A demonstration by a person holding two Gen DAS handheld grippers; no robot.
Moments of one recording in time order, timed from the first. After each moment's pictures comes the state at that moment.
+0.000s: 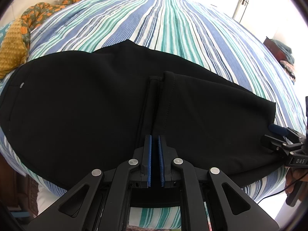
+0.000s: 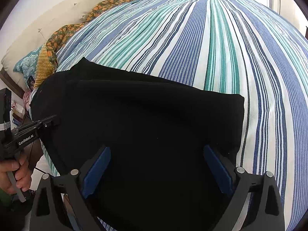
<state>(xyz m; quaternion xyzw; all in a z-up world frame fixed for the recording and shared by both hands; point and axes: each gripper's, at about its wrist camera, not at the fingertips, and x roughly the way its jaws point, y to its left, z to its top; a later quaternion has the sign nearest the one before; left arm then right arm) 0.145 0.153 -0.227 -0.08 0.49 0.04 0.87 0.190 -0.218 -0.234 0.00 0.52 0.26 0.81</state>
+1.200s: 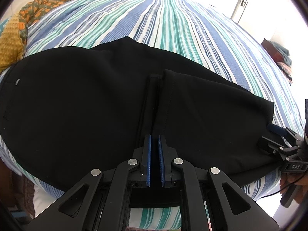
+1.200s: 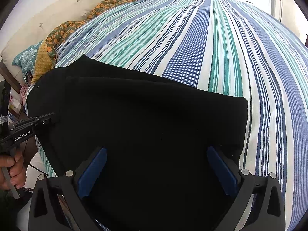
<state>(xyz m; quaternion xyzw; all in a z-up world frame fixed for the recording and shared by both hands) 0.145 0.159 -0.233 -0.10 0.49 0.02 0.86 0.187 -0.206 -0.239 -0.02 0.50 0.26 0.83</state>
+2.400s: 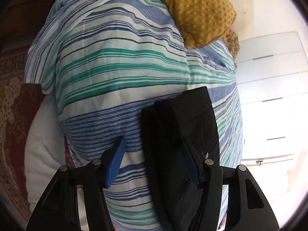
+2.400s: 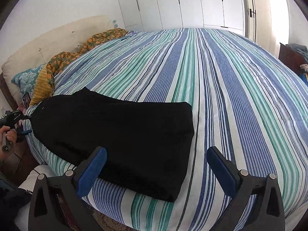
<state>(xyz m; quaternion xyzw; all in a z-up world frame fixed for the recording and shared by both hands) 0.028 0.472 -0.258 -0.60 0.30 0.23 0.71 0.115 -0.269 -0.180 0.01 0.39 0.20 0.90</state>
